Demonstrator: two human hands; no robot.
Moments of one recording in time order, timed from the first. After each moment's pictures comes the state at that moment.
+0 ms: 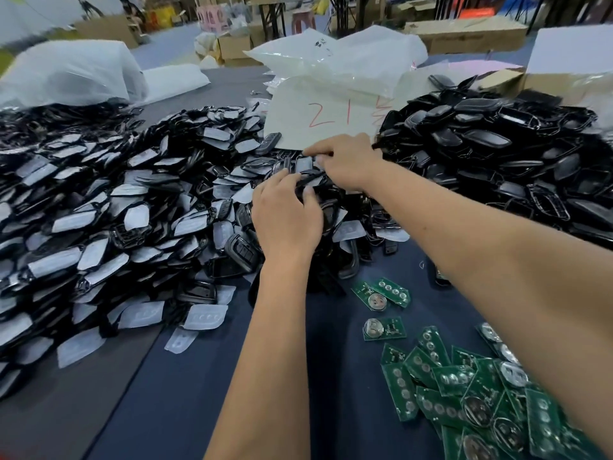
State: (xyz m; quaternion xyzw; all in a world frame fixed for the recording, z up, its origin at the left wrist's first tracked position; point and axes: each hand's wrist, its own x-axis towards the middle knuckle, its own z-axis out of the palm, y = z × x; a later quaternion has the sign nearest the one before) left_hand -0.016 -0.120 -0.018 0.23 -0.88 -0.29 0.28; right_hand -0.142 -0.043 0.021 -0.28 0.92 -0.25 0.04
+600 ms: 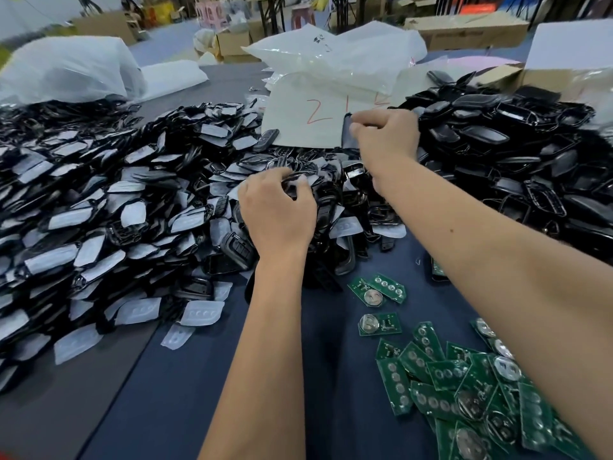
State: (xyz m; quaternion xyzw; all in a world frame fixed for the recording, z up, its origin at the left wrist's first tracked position) left_hand -0.010 -0.120 -0.011 0.26 -0.85 -0.30 0.34; right_hand -0.141 -0.018 0.018 -0.03 0.75 -0.65 -0.08
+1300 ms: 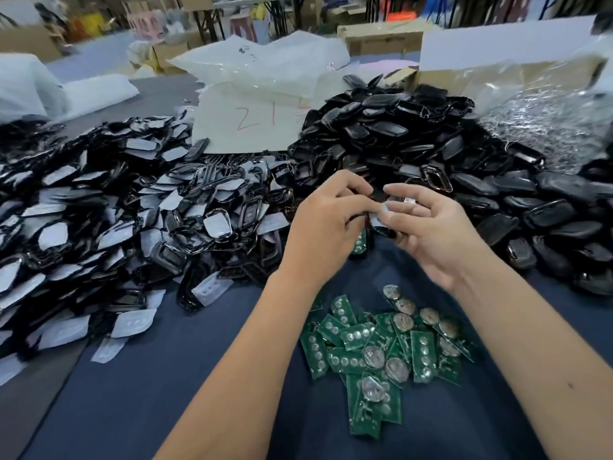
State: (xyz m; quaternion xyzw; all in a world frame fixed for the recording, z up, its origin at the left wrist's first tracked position) left_hand -0.010 -0.002 -0.027 -0.21 -0.88 -0.32 0.29; right_hand -0.022 0.175 -0.023 -0.01 0.58 -0.81 0.09
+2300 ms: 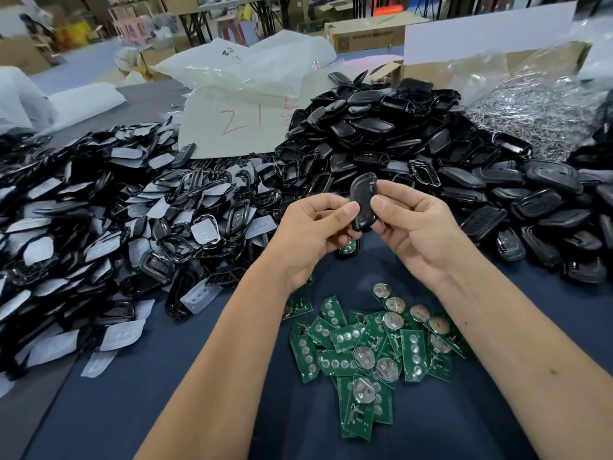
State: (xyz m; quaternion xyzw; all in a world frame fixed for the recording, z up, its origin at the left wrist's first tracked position) left_hand -0.008 -0.001 -0.021 -0.02 -0.65 -0.76 -0.06; right_hand -0.028 0.171 -0.030 -0.03 0.45 -0.89 0.10
